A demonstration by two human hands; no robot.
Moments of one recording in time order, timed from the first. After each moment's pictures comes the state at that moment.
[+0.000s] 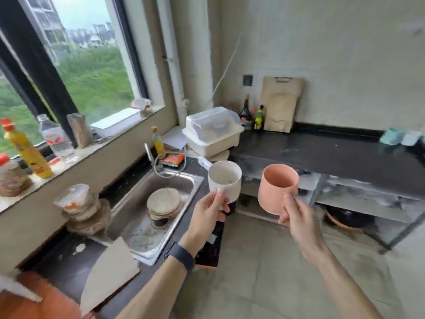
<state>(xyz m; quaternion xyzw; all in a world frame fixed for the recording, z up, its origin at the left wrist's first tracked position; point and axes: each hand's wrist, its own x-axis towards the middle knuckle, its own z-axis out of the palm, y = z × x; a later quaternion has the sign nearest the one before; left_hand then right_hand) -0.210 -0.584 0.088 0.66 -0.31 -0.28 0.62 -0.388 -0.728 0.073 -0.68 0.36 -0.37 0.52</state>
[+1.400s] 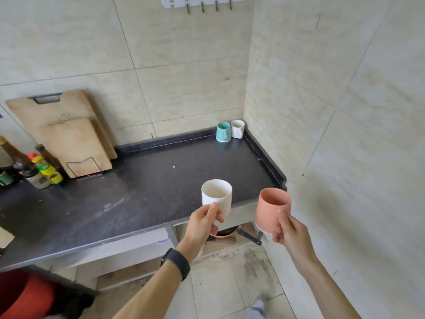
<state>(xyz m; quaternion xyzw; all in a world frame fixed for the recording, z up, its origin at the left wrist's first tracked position) -0.472 -1.355 -0.002 0.62 -0.41 -0.51 0.43 -0.714 -1.361 -0.023 -0.43 0.63 -0.43 0.48</state>
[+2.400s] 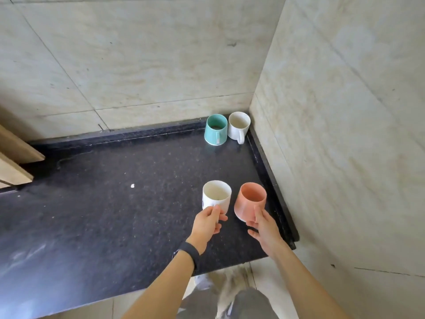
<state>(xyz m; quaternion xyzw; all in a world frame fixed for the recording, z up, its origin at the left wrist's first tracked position) -0.511 -1.728 -0.145 0.69 -0.21 -0.61 0.34 -0.683 -1.753 -0.149 -0.28 0.70 -0.24 0.61</state>
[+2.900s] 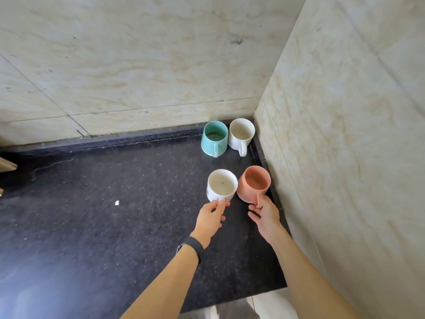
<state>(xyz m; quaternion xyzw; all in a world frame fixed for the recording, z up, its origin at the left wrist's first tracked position) -0.515 -1.837 -0.179 0.69 -0.25 -0.60 0.32 -0.673 -1.892 -0.178 -0.17 0.69 -0.30 0.63</state>
